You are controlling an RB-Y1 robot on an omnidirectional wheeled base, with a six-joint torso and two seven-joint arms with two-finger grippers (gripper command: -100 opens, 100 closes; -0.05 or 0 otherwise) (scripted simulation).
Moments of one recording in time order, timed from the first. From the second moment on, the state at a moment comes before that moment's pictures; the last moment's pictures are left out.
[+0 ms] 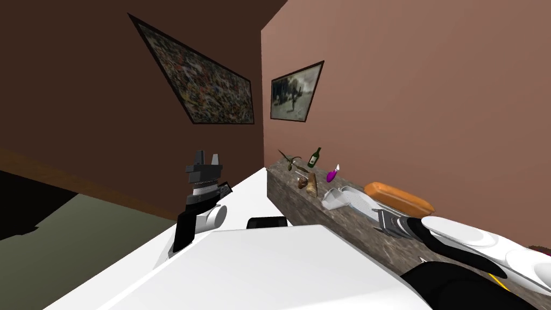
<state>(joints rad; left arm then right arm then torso) 0.47 -0.02 0.01 -2.30 0.10 -0.51 0.06 0.80 -1.57 0.10 -1.21 0.89 -0.40 0.32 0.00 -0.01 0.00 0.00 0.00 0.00</state>
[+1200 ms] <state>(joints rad) 0.47 -0.02 0.01 -2.30 0.10 -0.51 0.06 0.76 -1.52 0.17 -1.17 0.92 -0.37 0.32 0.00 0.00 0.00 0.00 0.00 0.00</state>
